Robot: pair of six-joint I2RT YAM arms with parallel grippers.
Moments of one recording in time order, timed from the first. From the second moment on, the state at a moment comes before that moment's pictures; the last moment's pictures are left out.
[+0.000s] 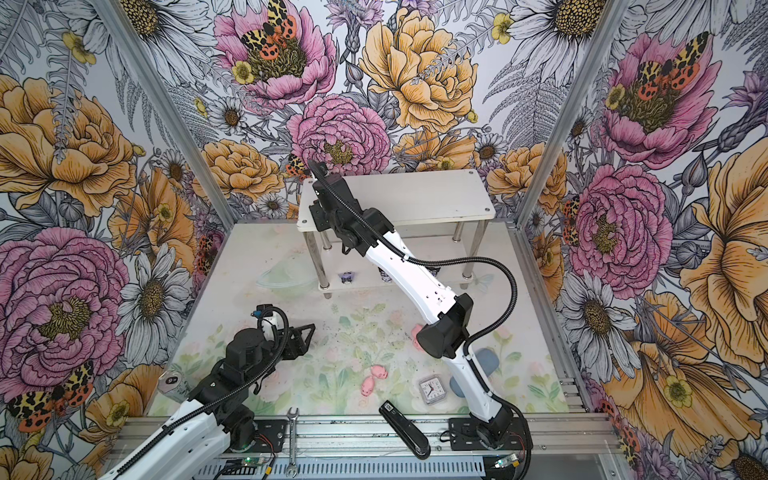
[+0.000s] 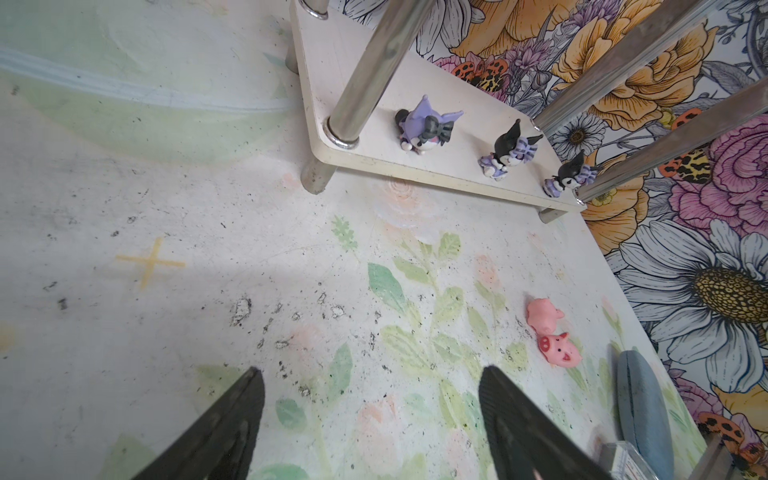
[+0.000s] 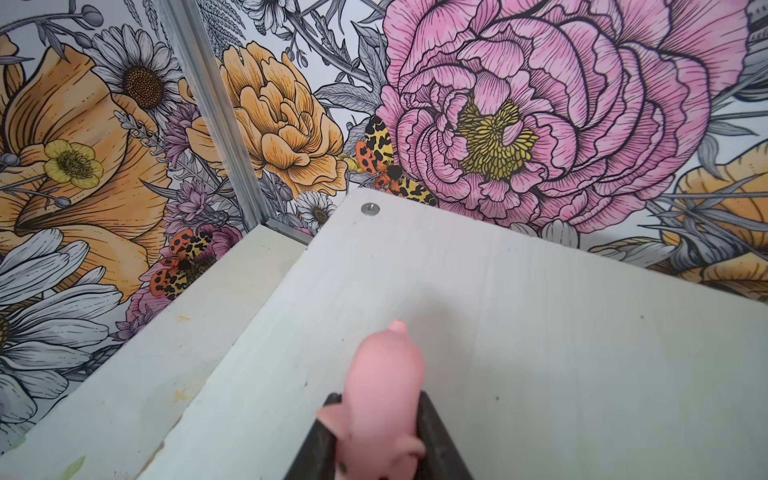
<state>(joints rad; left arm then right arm) -0.48 0.52 0.21 -0.13 0.01 -0.60 0.82 2.26 2.66 -0.81 0.33 0.10</state>
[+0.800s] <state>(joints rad) -0.47 0.47 0.20 -0.13 0.02 -0.60 0.86 2.19 2.55 -0.80 0.44 0.18</state>
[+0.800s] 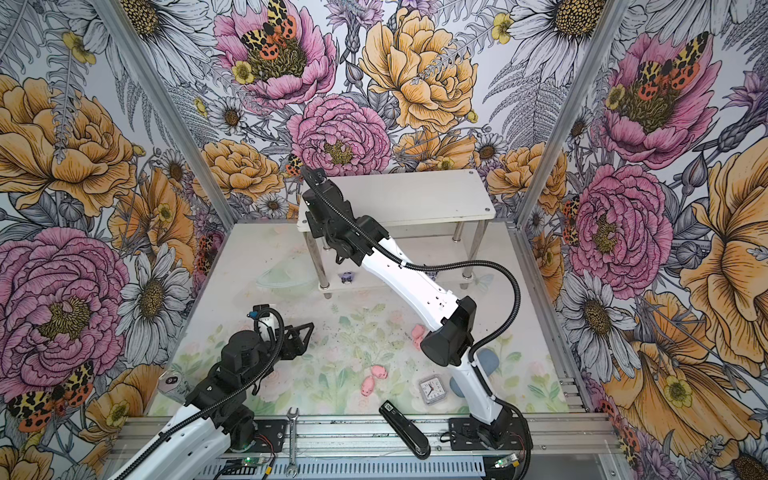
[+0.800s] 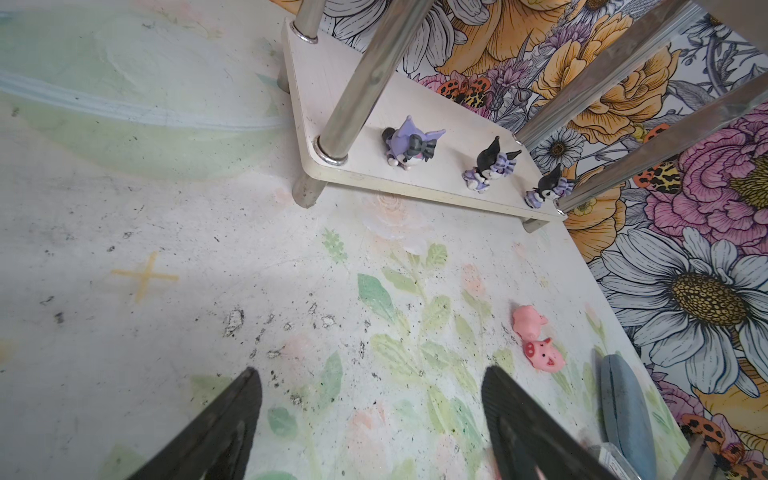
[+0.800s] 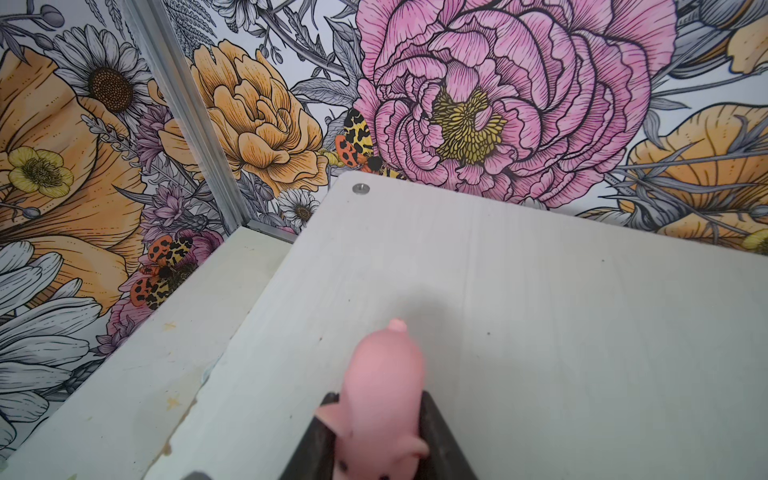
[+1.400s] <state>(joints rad) -0.46 0.47 0.20 -0.13 0.03 -0.60 0.88 2.06 2.44 -0.85 0.34 0.21</state>
